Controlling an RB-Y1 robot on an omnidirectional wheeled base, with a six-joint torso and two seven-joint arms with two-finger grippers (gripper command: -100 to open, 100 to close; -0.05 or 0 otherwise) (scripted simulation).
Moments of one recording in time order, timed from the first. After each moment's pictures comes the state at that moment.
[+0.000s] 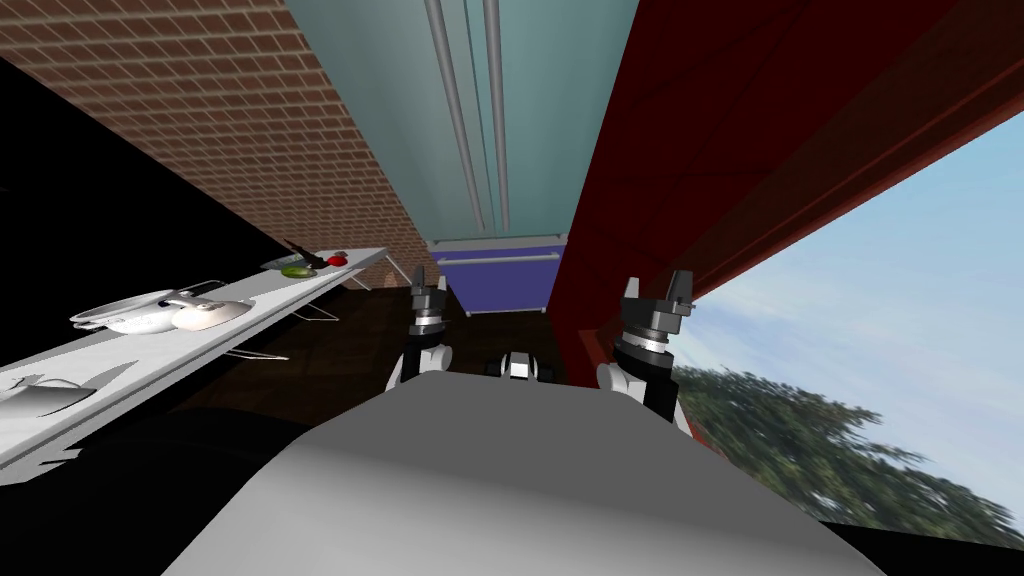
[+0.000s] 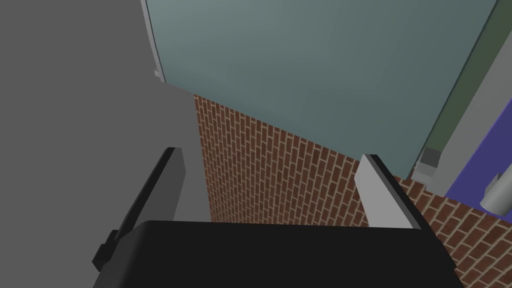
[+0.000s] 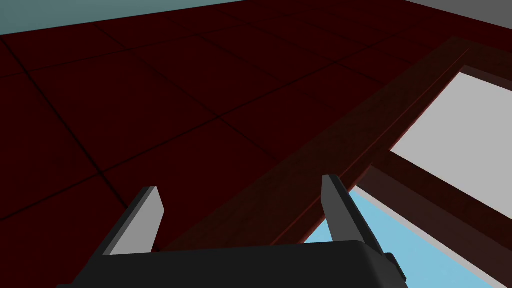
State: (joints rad) left arm 0.49 0.08 0.04 -2.19 0.07 -0.48 0.04; right arm 0.54 -0.02 -0.05 -2.26 -0.09 -0.59 -0.05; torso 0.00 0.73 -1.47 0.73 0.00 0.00
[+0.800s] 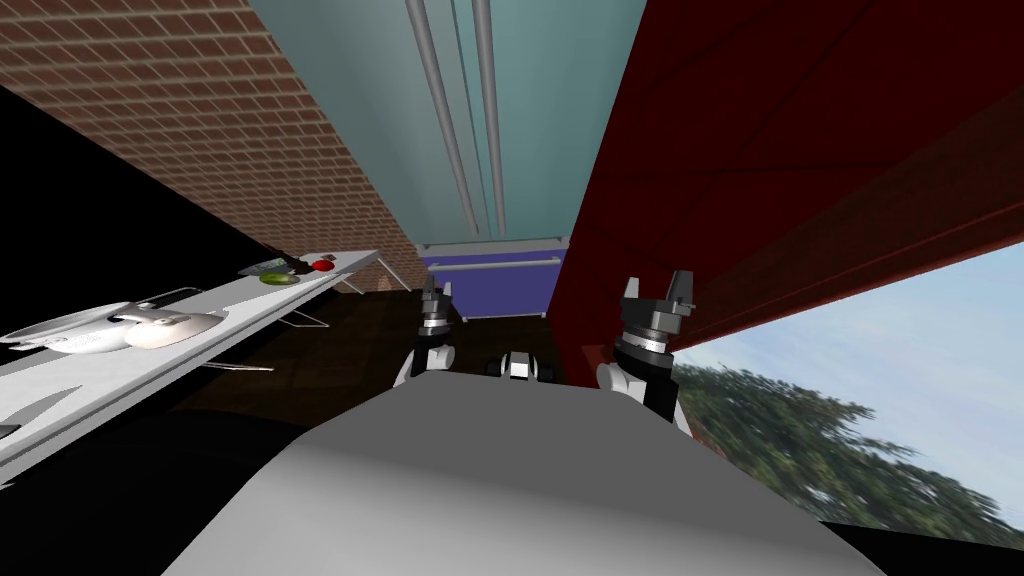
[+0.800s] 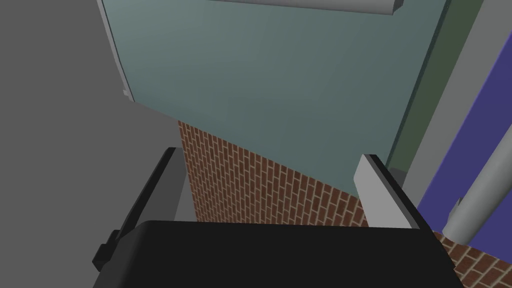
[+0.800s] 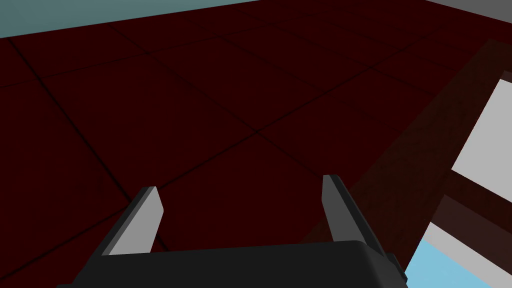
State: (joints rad) left arm 0.43 0.13 0.05 -1.98 0.07 -0.60 0.04; right arm 0.54 -0.02 -0.05 -2.26 -0.09 -0.59 -0.05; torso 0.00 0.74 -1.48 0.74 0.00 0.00
